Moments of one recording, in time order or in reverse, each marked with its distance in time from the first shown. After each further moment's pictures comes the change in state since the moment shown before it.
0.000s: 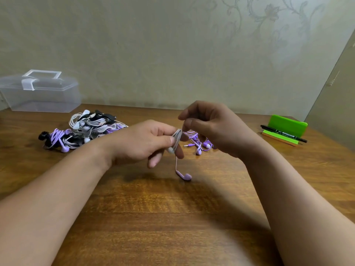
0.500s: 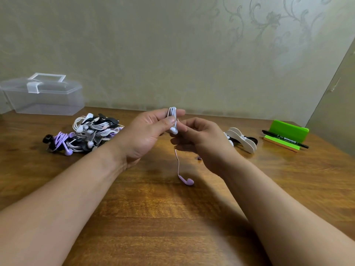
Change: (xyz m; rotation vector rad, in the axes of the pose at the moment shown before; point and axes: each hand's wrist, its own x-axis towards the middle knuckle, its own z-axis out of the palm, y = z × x) left_hand 0.020 -0.010 0.005 -0.353 0.441 0.116; right_hand 0.008 0.014 0.045 0.504 0.117 0.254
